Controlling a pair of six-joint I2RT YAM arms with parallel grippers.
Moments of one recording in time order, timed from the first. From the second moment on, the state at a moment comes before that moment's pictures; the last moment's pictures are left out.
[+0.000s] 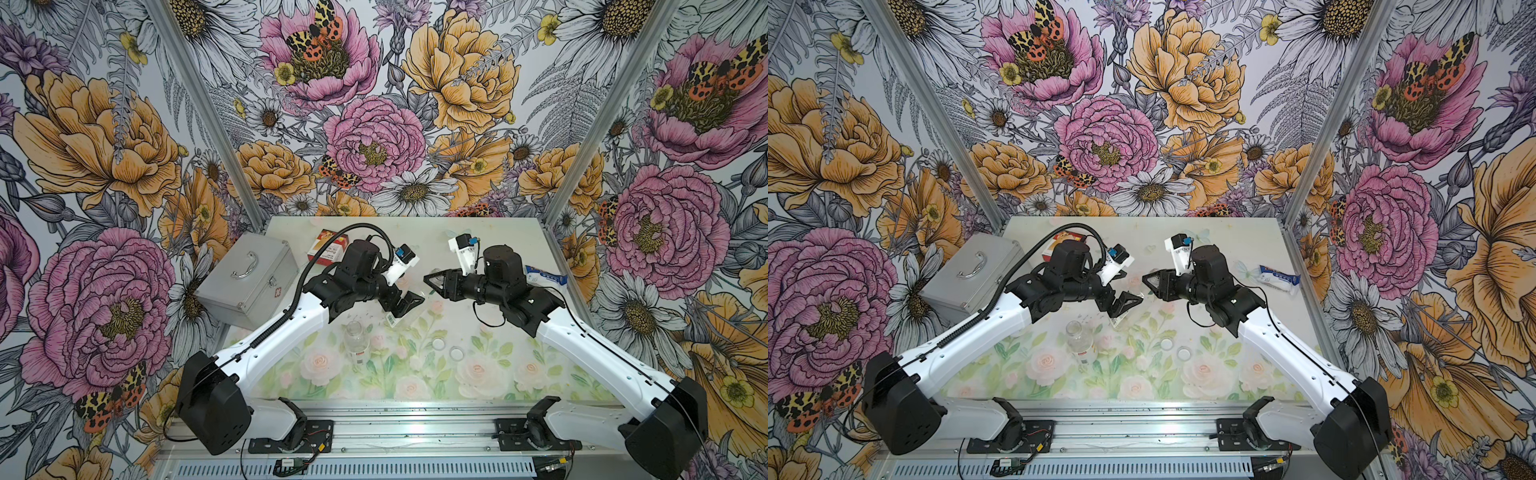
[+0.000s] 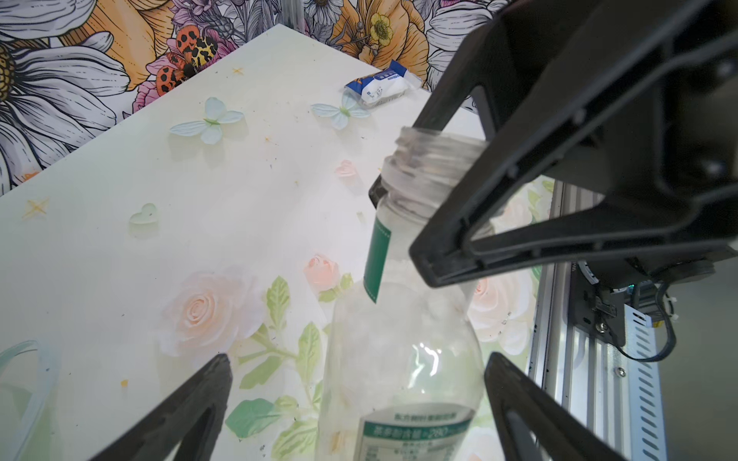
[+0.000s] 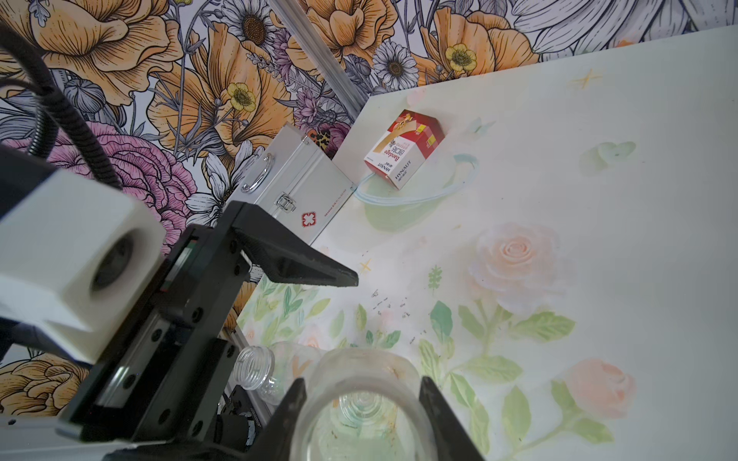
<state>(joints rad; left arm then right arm) -0.65 1.36 1.17 -0.47 0.42 0.16 0.55 1.20 1.02 -0.27 -0.42 0.51</state>
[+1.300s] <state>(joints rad) -0.65 1.39 1.17 -0.46 0.43 0.25 0.51 1.25 1.06 -0.25 -0.47 0.59</state>
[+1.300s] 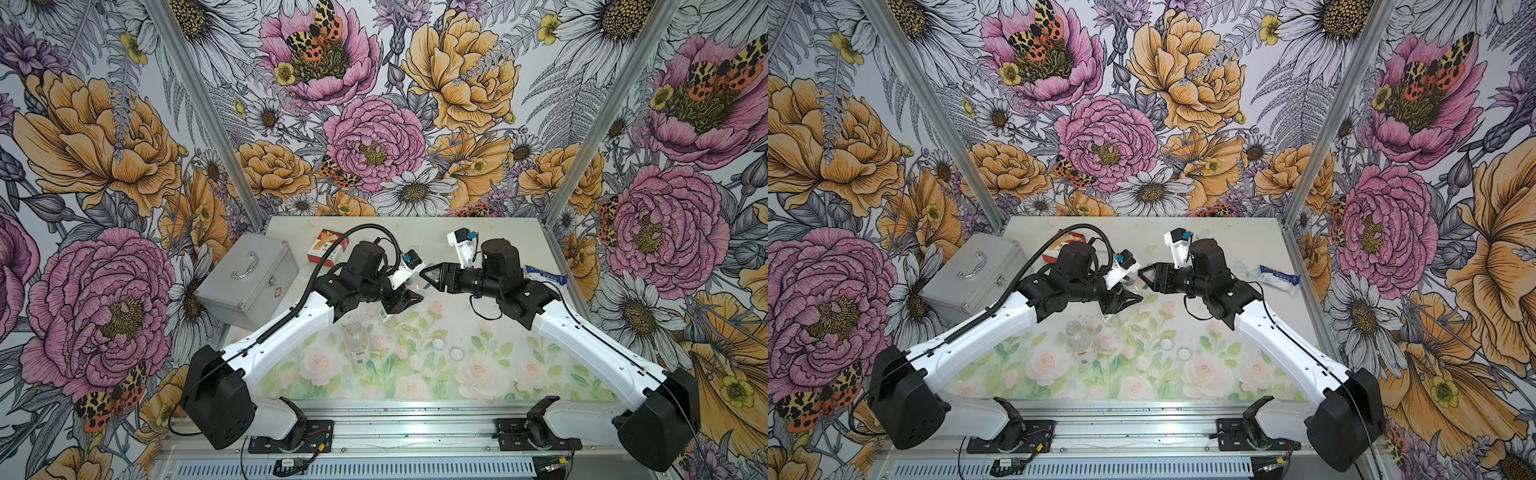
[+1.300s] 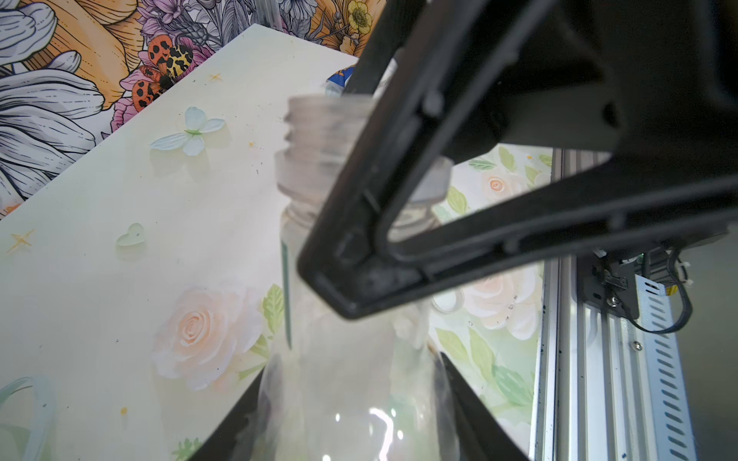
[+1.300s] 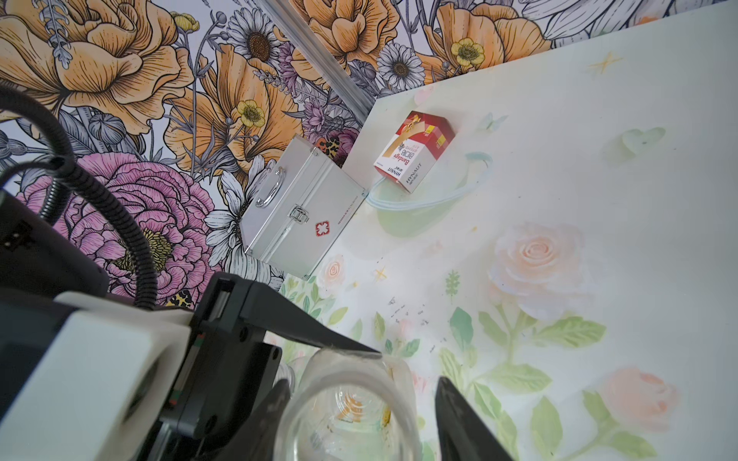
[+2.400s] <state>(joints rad) -0.54 1.41 1.17 -0.45 0.37 0.31 0.67 1.42 0.83 -0.83 -0.04 0.59</state>
